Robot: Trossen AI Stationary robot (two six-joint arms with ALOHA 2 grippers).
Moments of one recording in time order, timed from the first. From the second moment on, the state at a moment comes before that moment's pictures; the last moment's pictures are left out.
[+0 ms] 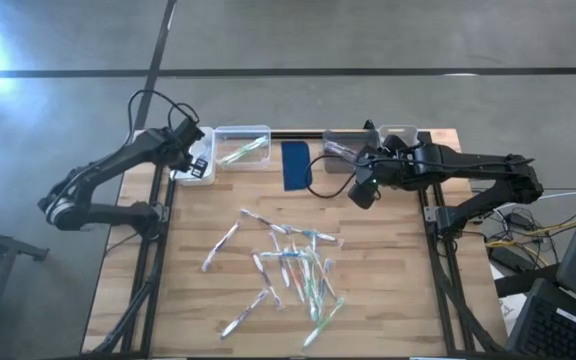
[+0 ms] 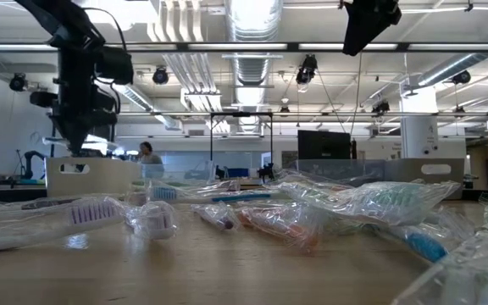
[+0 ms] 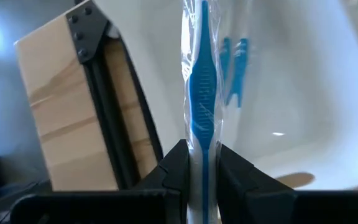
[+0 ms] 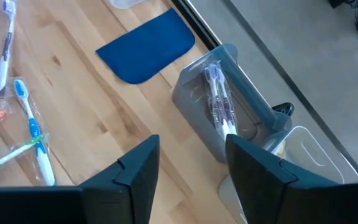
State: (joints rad) left arm 0.88 1.13 0.83 -0.99 -0.40 -0.30; right arm -0.02 1.35 1.46 -1.24 0.55 0.46
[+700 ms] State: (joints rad) left arm 0.77 1.36 0.85 -0.96 -0.60 -0.28; right arm -0.06 1.35 1.46 -1.24 0.55 0.27
